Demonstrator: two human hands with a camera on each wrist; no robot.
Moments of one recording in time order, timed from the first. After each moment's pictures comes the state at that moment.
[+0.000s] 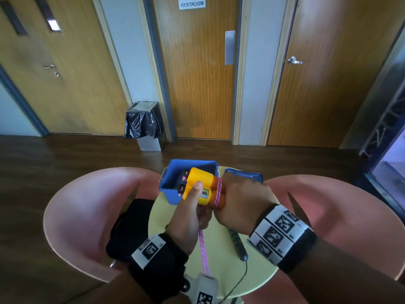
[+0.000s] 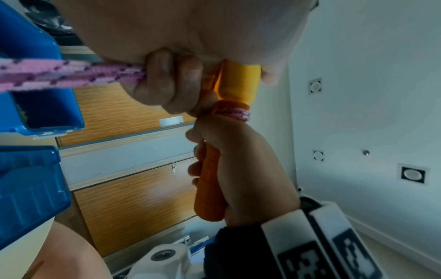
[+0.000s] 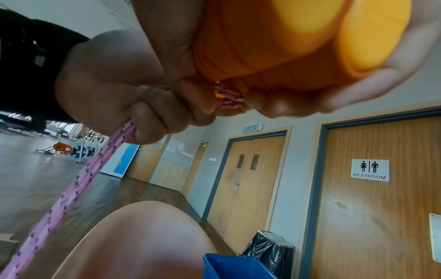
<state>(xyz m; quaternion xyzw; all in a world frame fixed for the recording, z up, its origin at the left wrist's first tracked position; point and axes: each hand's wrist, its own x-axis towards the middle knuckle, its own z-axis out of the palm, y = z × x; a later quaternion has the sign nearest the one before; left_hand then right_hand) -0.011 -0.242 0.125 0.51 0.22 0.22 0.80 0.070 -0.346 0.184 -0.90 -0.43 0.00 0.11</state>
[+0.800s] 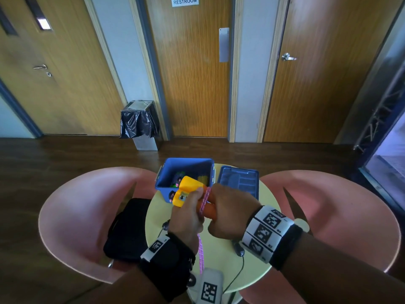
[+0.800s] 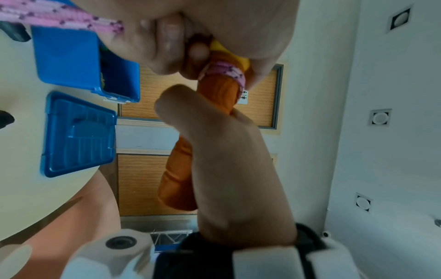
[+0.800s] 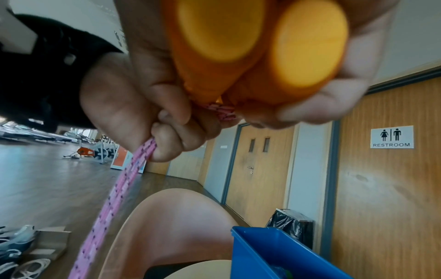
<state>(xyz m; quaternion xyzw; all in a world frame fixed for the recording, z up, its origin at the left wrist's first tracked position) -0.003 -0.247 0.103 0.49 0.35 0.23 0.77 0.074 -0.344 0.153 -0.87 -0.47 0.11 0.12</state>
